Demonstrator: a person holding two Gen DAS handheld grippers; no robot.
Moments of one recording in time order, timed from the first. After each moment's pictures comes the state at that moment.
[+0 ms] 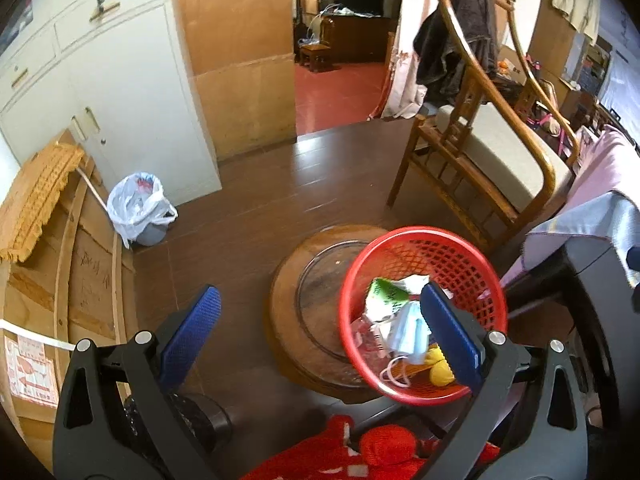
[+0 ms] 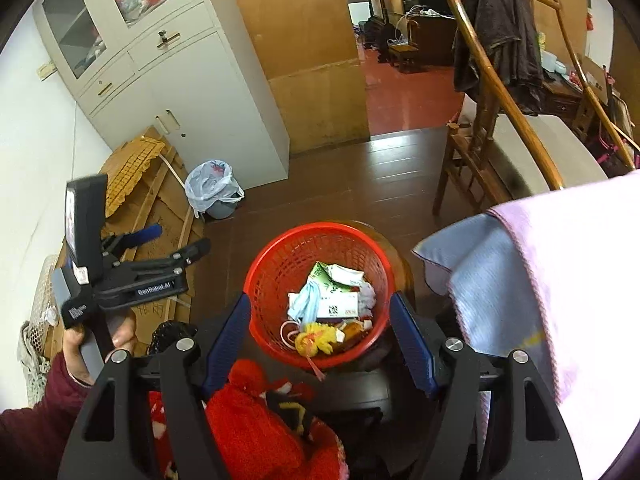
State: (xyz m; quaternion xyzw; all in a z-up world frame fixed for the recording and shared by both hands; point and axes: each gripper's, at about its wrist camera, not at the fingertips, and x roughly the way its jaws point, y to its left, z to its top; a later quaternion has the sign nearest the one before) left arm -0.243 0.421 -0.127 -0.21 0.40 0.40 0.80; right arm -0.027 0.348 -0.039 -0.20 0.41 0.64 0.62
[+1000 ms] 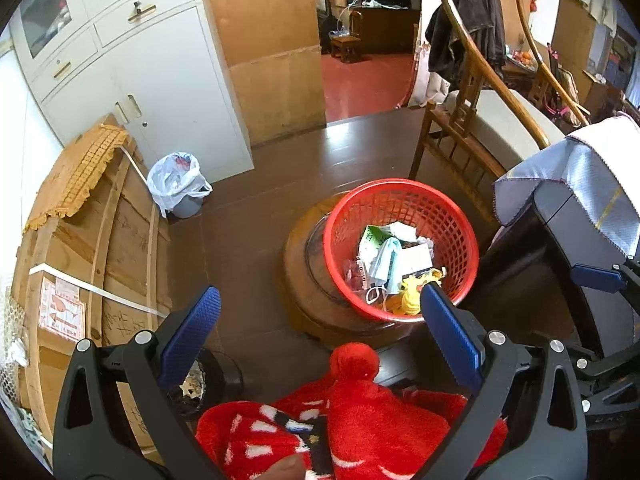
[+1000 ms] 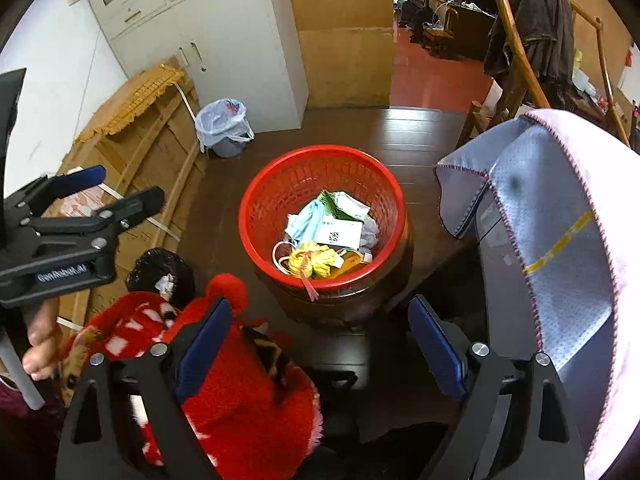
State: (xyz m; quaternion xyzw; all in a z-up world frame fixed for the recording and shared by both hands) left arm -0.250 0.316 -0.105 -0.20 0.42 0.47 0.75; right arm -0.058 0.313 -0.088 -0.30 0.38 0.65 0.58
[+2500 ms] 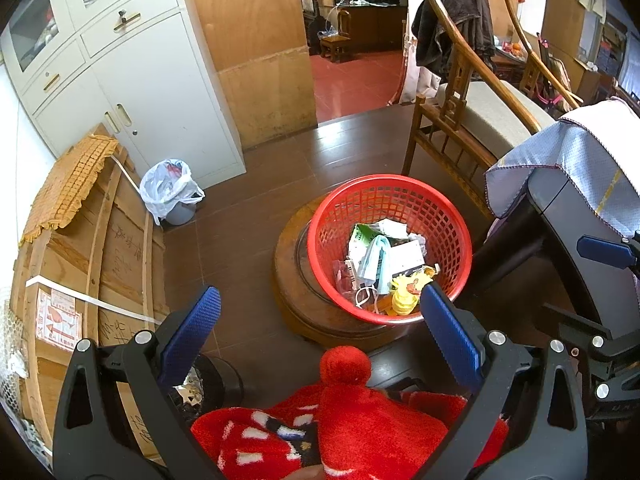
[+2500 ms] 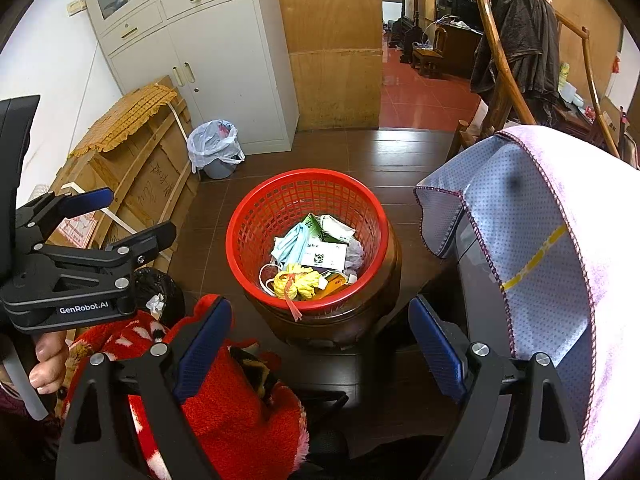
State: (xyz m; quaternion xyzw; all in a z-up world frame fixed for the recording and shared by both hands) left arm -0.232 0.309 -0.115 -0.19 0.43 0.45 0.76; right arm -0.046 0.311 -0.085 -0.27 0.36 0.66 0.61
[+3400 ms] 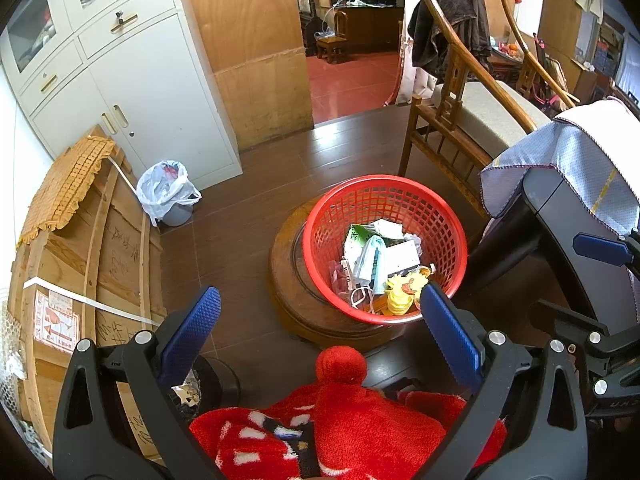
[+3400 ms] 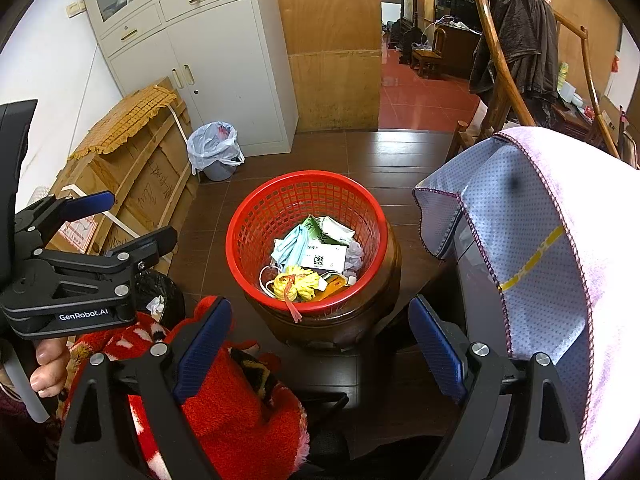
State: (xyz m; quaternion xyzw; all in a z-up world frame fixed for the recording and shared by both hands) left arm -0.230 0.307 -0.115 -0.19 0.43 0.45 0.76; right arm -0.045 0.310 -0.085 -0.27 0.36 0.66 0.61
